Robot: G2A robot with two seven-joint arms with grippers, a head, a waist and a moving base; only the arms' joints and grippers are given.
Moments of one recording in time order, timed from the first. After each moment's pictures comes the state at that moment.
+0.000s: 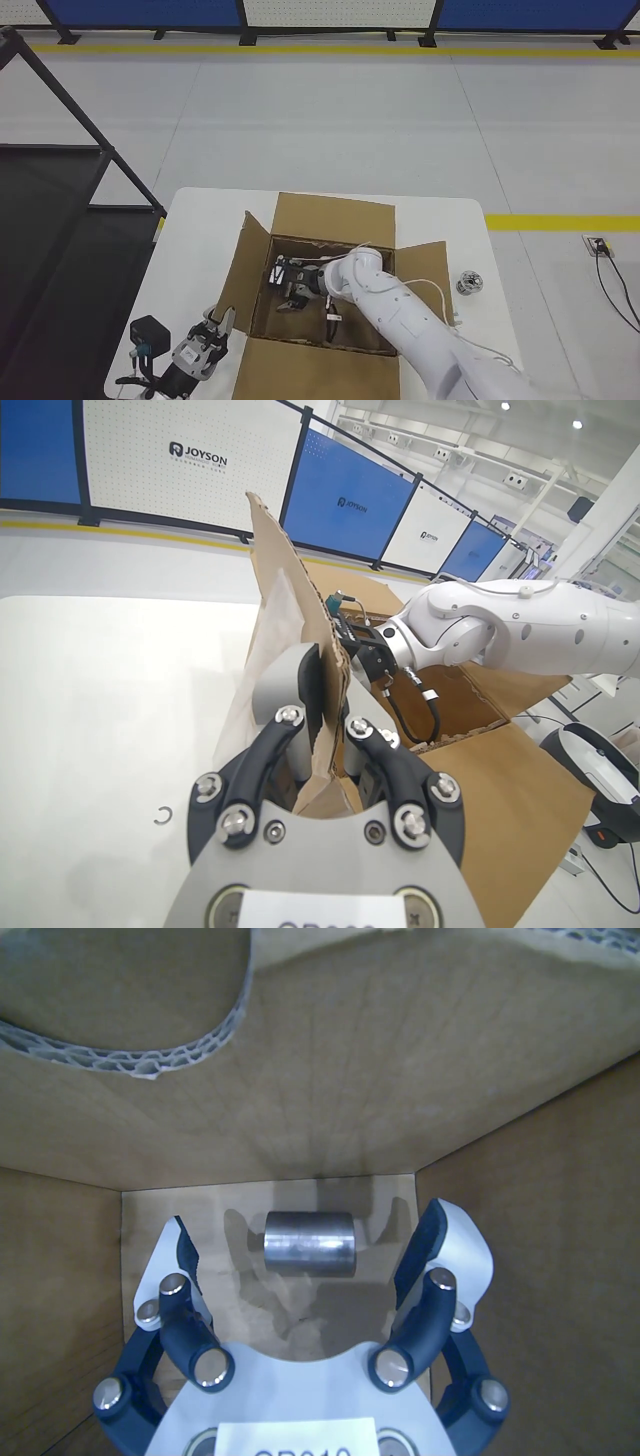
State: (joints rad) left arm 1.72 -1.25 -1.66 -1.94 0.97 -0.53 0.06; right arm -0.26 -1.76 0.45 -0.28 -1.30 -0.74 -0.02
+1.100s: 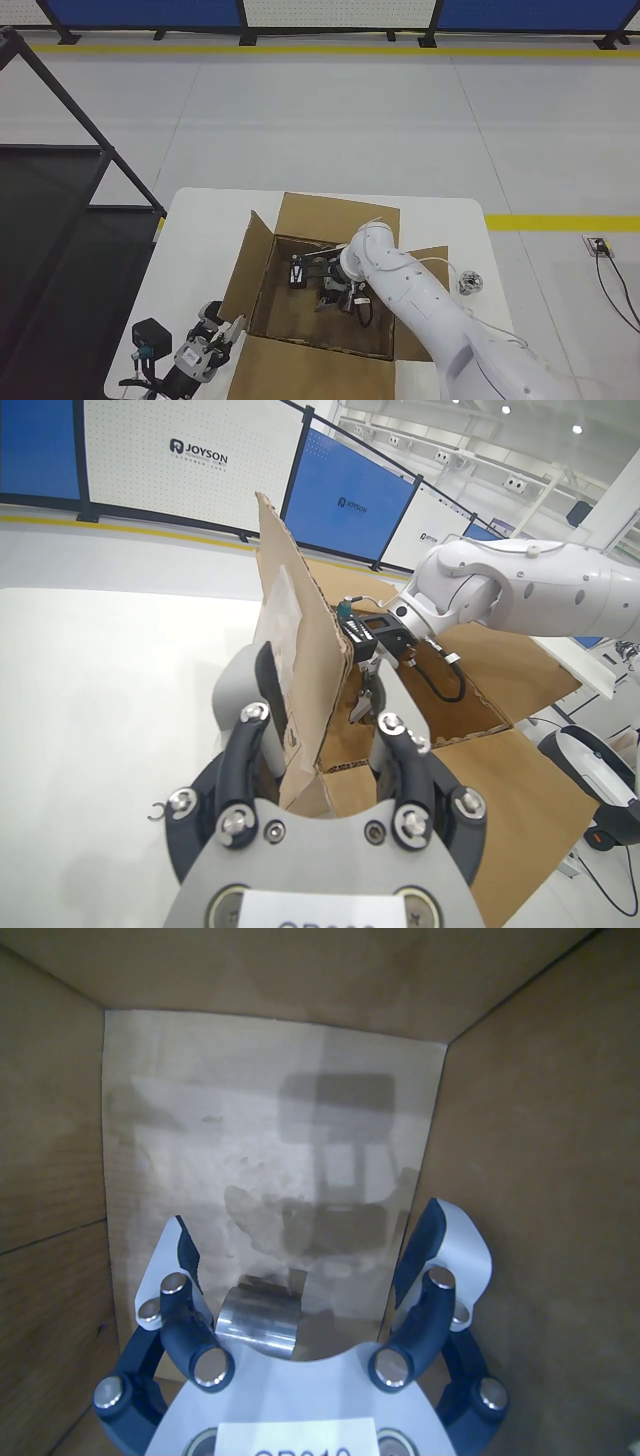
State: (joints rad) left arm 1.73 -1.24 -1.64 -1.93 0.96 -0.53 0.10; right arm -0.16 -1.73 0.46 -0.26 -1.36 -0.97 0.27
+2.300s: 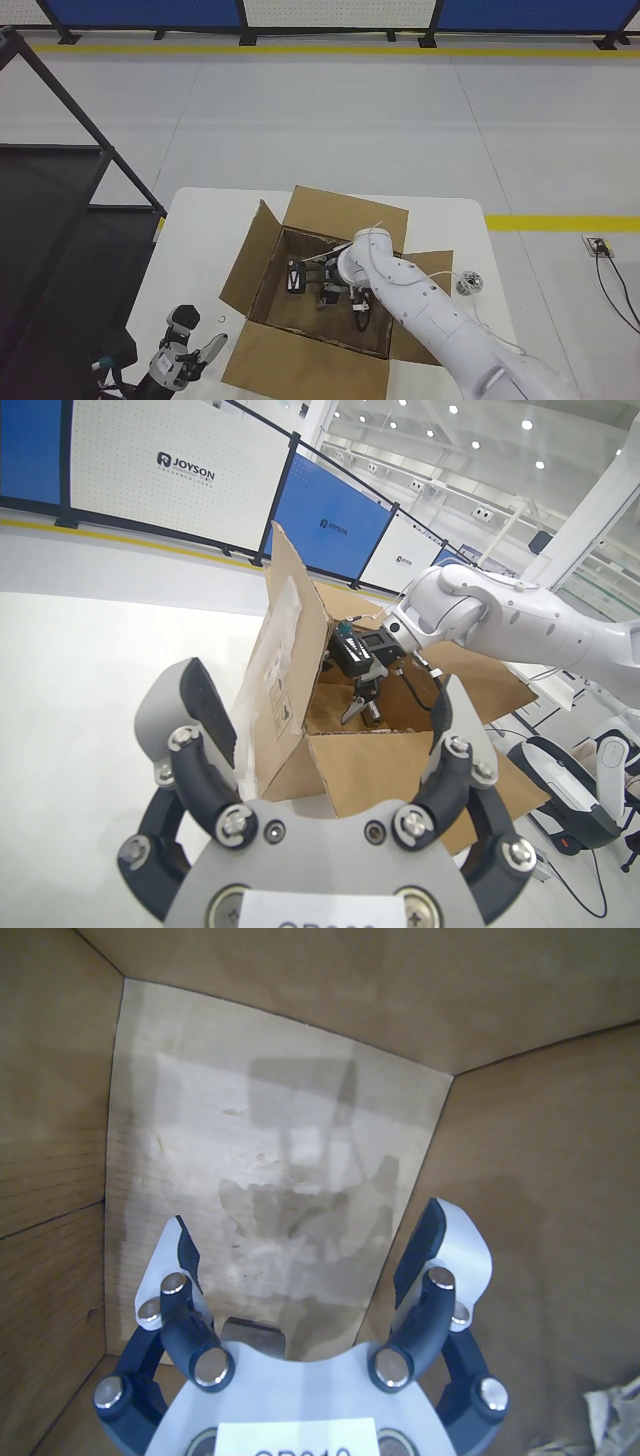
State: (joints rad) left arm 1.76 -1.22 -1.75 -1.89 0.81 -0.70 0.10; right arm -0.30 -1.58 0.58 -0.69 -1.39 -0.88 0.55
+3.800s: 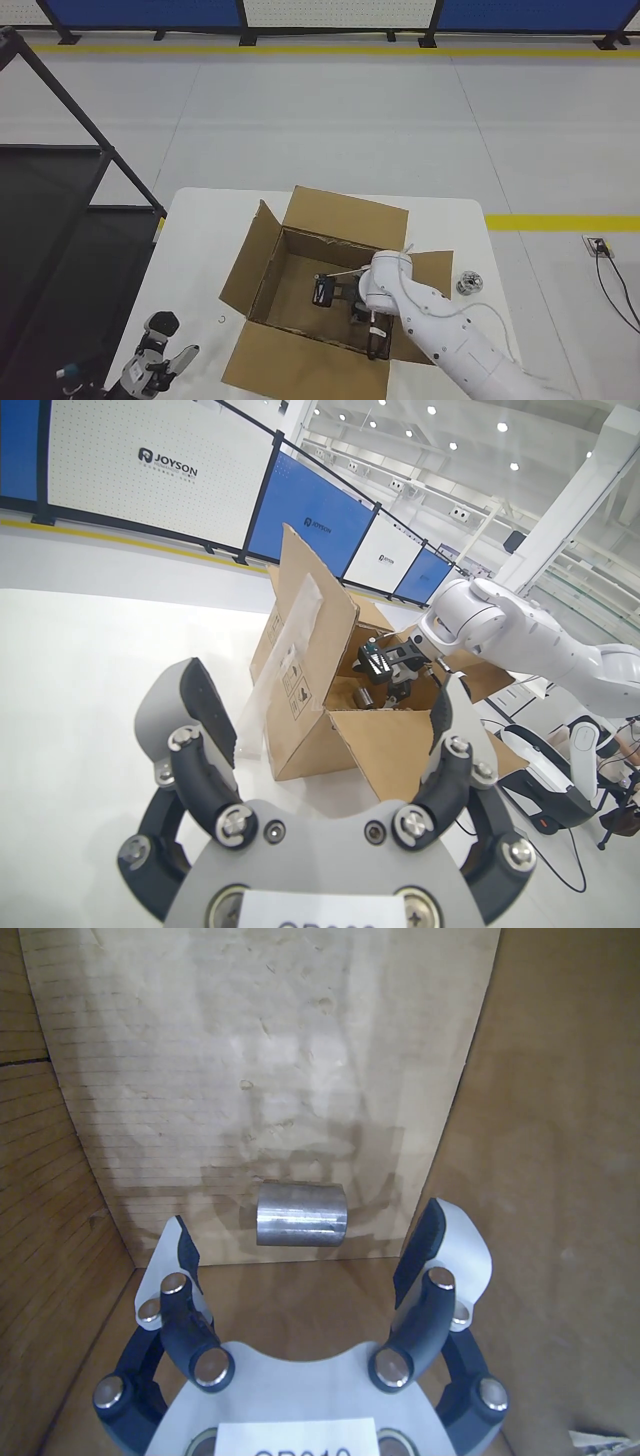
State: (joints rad) left arm 1.75 -1.19 -1.86 -1.78 0.71 -0.89 0.05; right arm -0.49 -1.38 0.65 -1.14 -1.20 -0.64 1.18
